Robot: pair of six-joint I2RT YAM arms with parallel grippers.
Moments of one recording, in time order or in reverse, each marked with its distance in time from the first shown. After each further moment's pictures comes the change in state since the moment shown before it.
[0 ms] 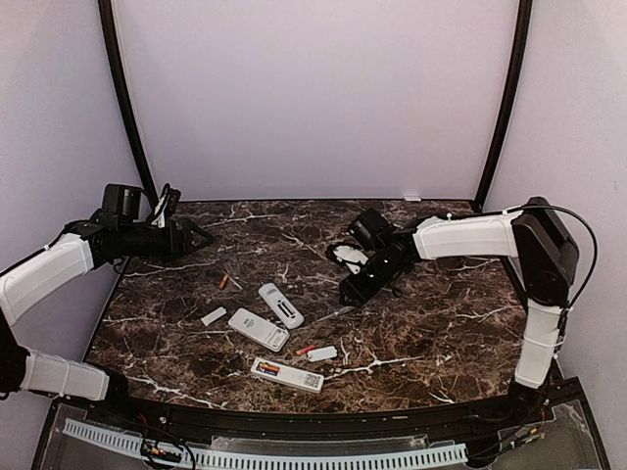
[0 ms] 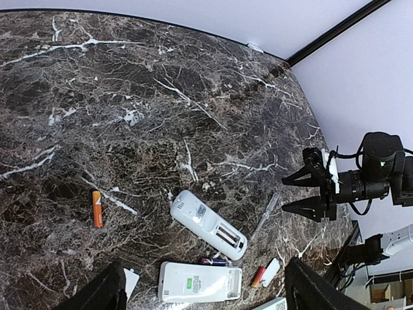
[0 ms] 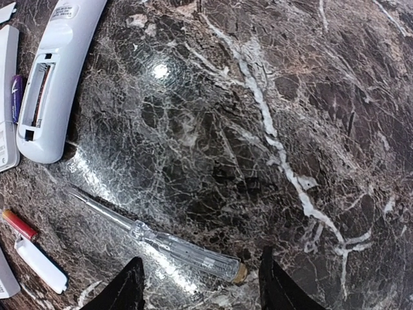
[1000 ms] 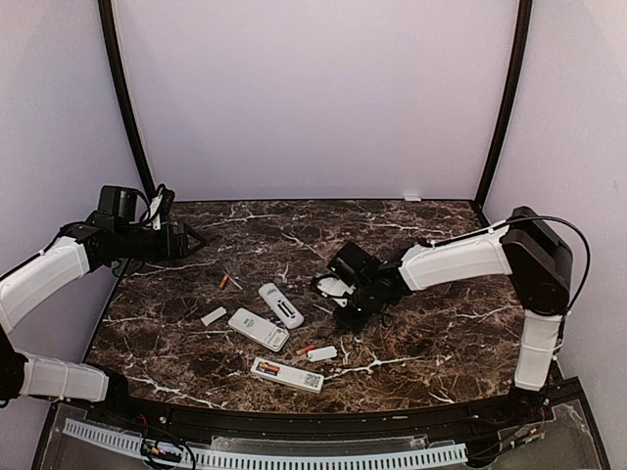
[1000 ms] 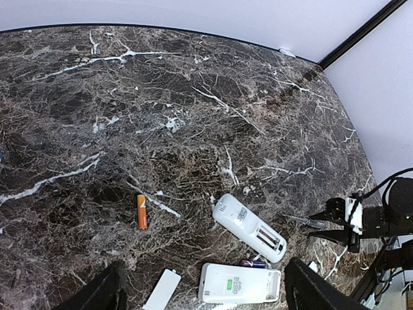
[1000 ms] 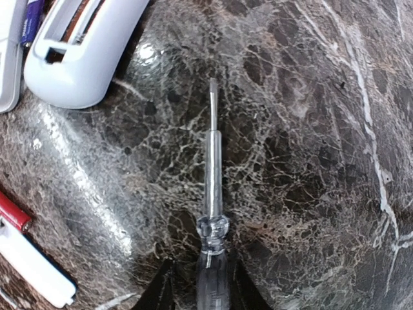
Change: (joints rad) left arm 0.005 -0.039 -0.015 -0.035 -0.146 0.093; right arm 0.156 0.029 -0.095 0.086 0.132 -0.063
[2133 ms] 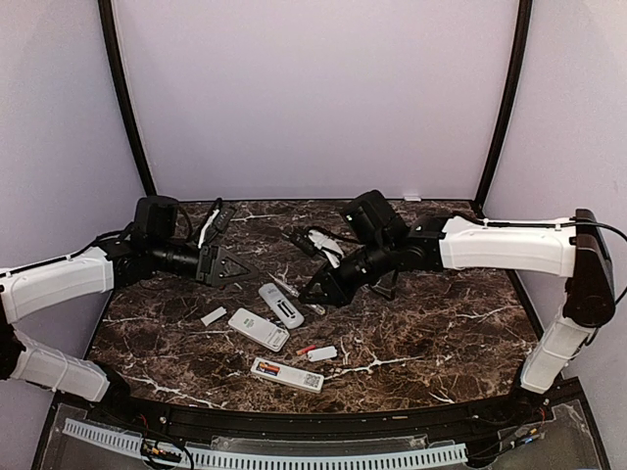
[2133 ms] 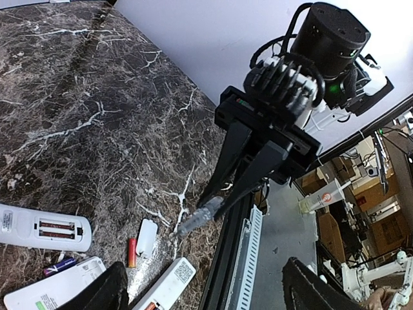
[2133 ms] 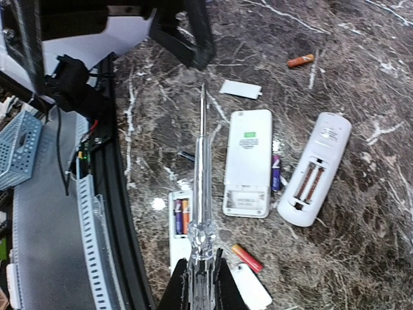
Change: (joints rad) left arm -0.317 0.077 -0.085 0.335 0.525 -0.116; right arm 0.039 -0.249 0.071 0.076 -0.486 0.181
